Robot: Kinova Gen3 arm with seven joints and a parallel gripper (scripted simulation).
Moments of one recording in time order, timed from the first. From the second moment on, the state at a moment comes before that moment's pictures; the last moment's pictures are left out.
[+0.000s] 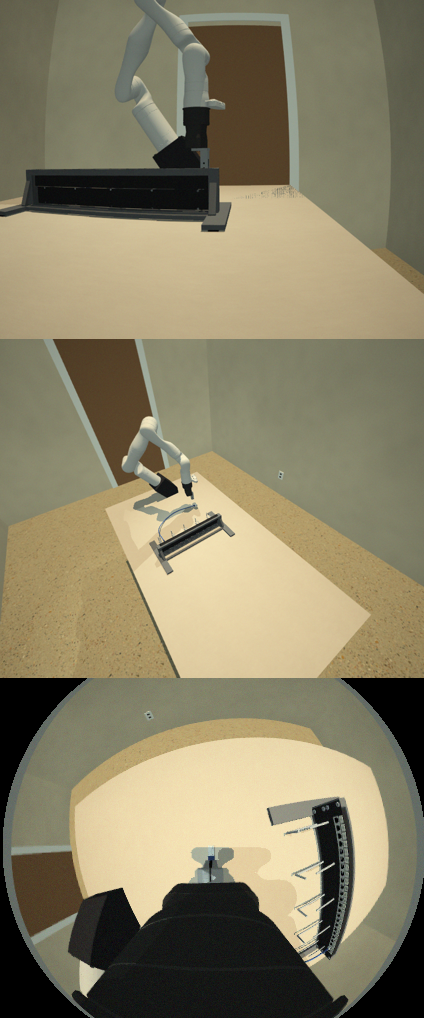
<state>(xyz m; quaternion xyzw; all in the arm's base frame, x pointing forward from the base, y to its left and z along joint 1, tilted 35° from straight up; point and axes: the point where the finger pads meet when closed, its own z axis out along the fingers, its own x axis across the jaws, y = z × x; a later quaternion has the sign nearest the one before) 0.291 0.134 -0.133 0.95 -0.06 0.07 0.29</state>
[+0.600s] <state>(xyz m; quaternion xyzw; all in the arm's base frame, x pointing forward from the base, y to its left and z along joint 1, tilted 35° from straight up) 0.290 0.134 -0.133 0.95 -0.06 0.06 0.29</state>
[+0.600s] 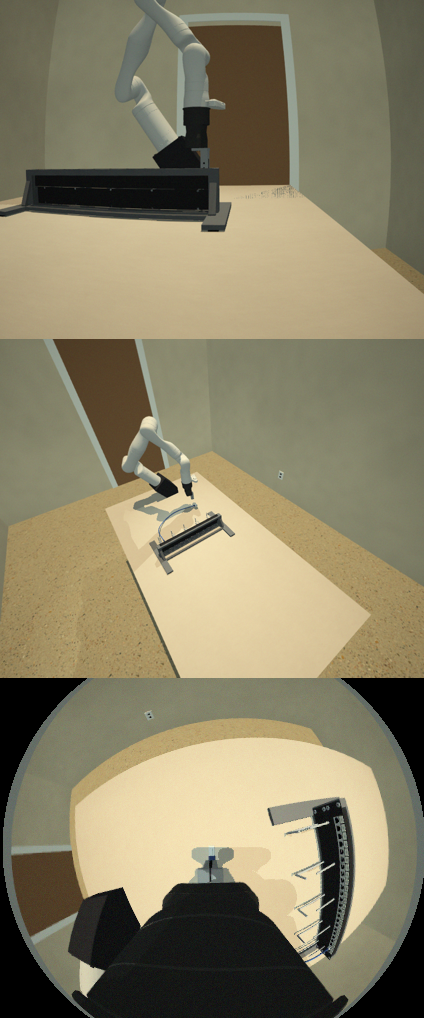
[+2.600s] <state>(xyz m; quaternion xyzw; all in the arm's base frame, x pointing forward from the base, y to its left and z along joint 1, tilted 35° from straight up) 0.293 0.141 -0.137 0.95 -0.06 0.07 0.29</state>
